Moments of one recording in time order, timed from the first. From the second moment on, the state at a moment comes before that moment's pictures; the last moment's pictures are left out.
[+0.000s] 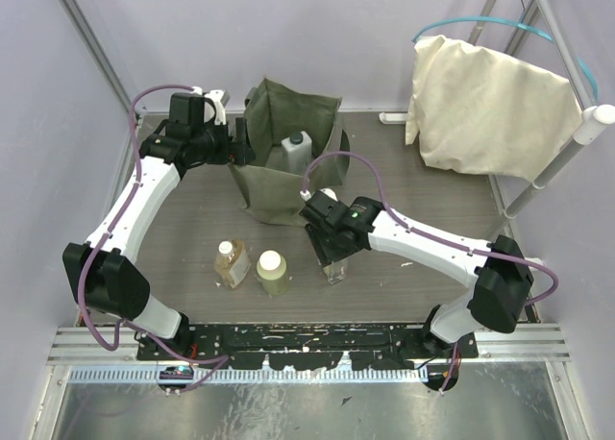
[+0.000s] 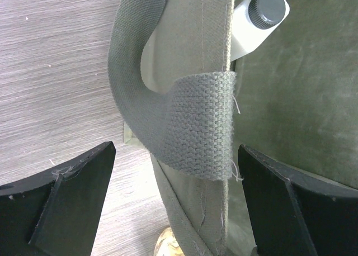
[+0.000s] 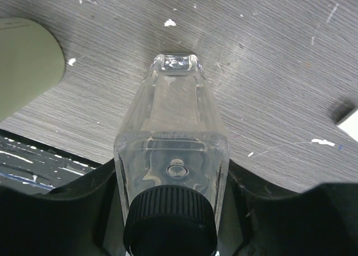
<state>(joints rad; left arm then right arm) -0.26 1.53 1.49 -0.64 0.18 -0.18 0.96 1.48 1.20 -0.93 0.20 0.47</state>
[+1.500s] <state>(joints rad) -0.26 1.53 1.48 -0.63 0.21 -0.20 0.63 2.16 2.48 -0.86 0.02 0.17</state>
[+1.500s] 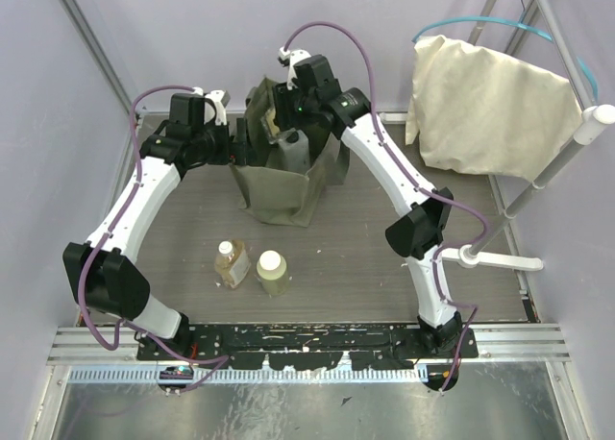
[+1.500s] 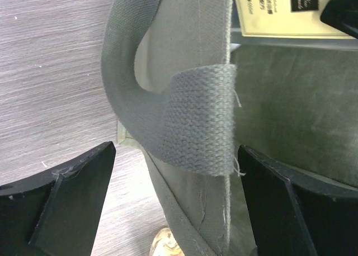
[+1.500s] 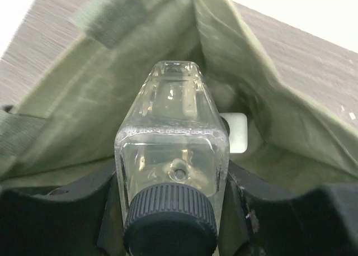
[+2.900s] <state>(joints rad) -0.26 1.58 1.51 -0.63 0.24 -0.22 0.65 2.43 2.46 -0.87 -0.02 0.09</state>
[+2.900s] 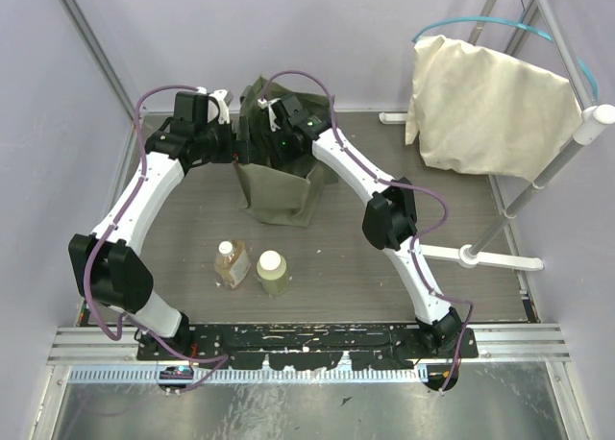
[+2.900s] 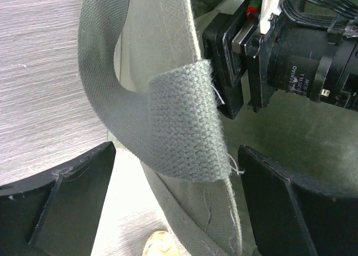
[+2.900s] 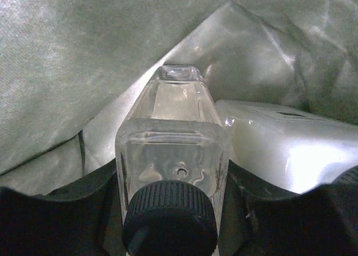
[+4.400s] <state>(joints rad) -0.26 1.59 1.52 -0.65 0.23 -0.21 1.02 1.57 1.71 -0.81 0.14 0.09</state>
